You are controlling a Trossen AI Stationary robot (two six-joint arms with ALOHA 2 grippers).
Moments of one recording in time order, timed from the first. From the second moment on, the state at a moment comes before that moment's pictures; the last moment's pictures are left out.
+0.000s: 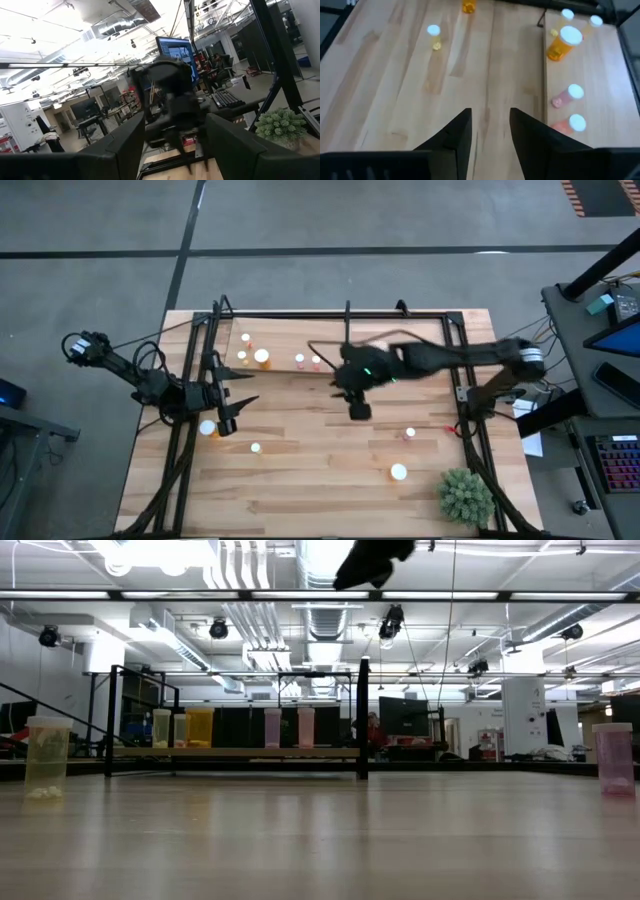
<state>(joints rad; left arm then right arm) -0.50 0.71 0.57 0.52 -0.61 0.58 0.03 1.56 1.41 -0.58 -0.03 -0.14</state>
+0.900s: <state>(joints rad) -0.50 1.10 0.79 0.45 -0.60 0.12 0.06 1.20 0.47 0.76 -0.27 -0.27</state>
